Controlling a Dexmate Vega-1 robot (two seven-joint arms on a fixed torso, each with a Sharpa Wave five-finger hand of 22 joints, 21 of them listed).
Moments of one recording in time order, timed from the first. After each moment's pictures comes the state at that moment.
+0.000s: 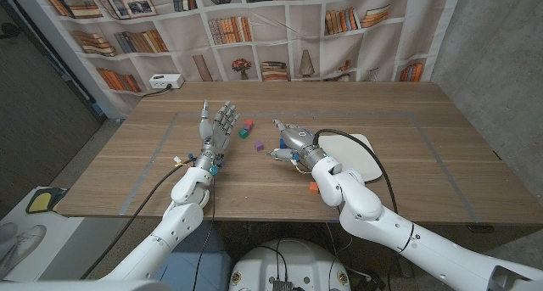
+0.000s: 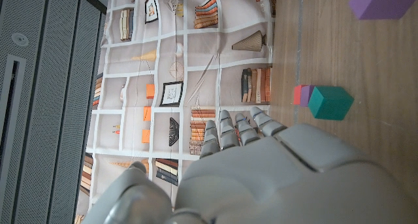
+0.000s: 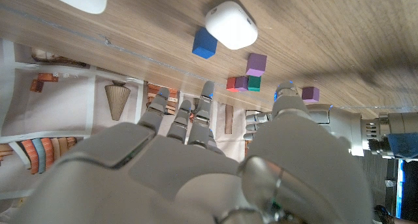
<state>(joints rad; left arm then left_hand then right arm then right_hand) 1.04 0.40 0.32 -1.38 -0.85 -0.50 -0.19 -0.01 -0.01 0.27 0.12 0.26 0.12 -0.02 0.18 0.17 0.18 0.01 0.23 0.19 0.04 0.00 0.19 0.18 0.08 0.02 0.20 0.18 -0.89 -0.58 -0.90 -2.03 -0.97 -0.54 0.11 0.70 0.02 0.23 -0.15 0.18 -0.17 0.04 0.21 0.20 0.42 0.02 0.34 0.35 0.06 0.02 0.27 0.20 0.13 0.21 0.19 0.17</state>
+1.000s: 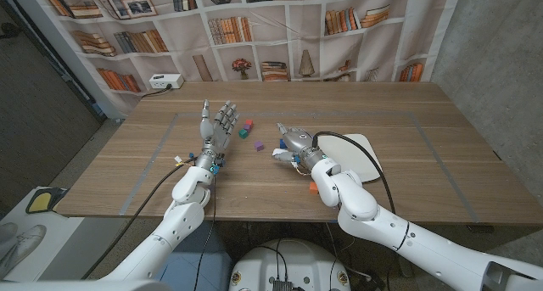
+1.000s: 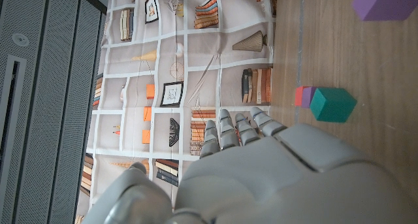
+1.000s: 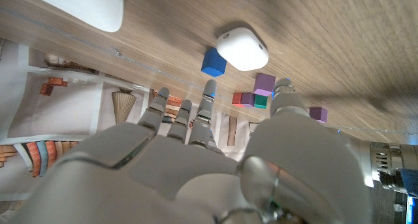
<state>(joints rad) 1.04 0.39 0.32 -1.38 -0.84 -0.50 -0.19 0.00 0.00 0.26 0.13 0.26 0.12 -0.02 0.18 0.17 0.19 0.01 0.23 0.19 0.05 0.00 0.19 0.18 0.08 0.02 0.20 0.18 -0.87 -0.58 -0.92 -1.99 -1.00 -0.58 0.14 0.74 0.03 0.25 -0.16 0.18 -0.18 0.04 0.21 0.20 0.44 -0.01 0.36 0.36 0.07 0.01 0.27 0.21 0.13 0.21 0.19 0.17</state>
